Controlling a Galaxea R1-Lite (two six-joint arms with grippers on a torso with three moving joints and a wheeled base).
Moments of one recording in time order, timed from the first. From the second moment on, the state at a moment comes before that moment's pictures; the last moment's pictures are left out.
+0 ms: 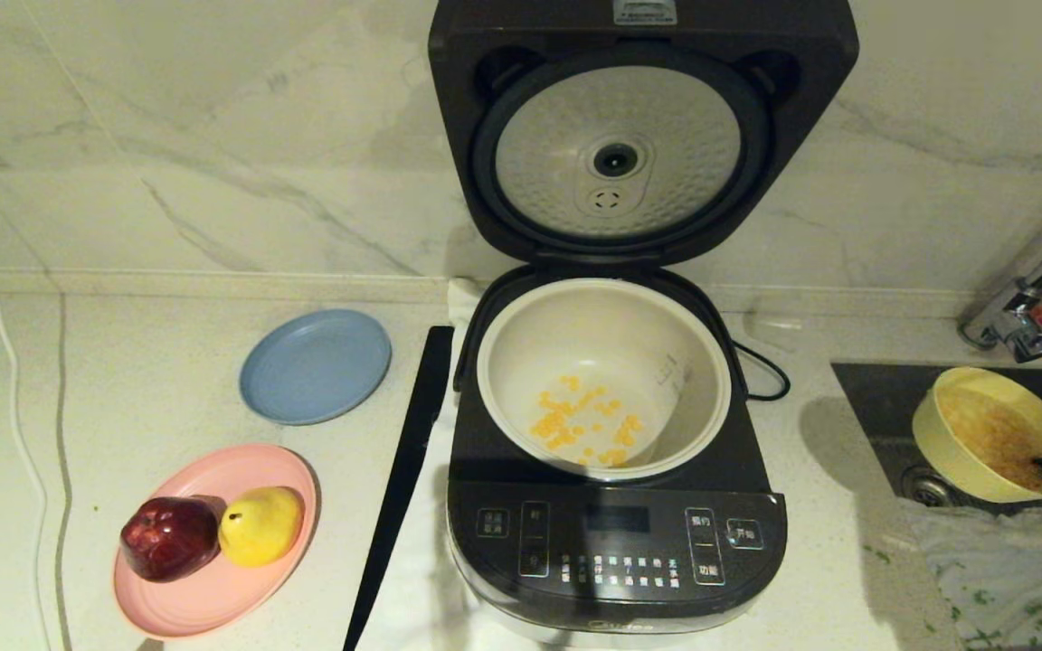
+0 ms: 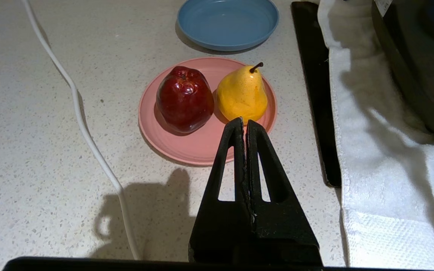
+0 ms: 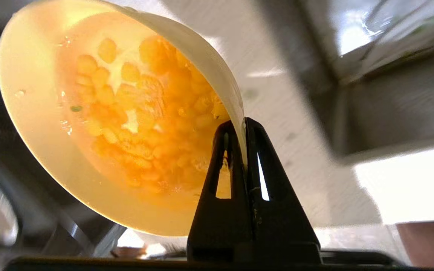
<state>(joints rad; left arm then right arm) 0.00 0.00 0.00 -0.02 -0.02 0.05 -0.44 1.54 -1.17 0.66 0.47 0.32</state>
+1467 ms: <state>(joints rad) 0.00 0.00 0.00 -0.02 -0.02 0.05 0.33 1.58 -1.64 0.88 0.11 0.55</state>
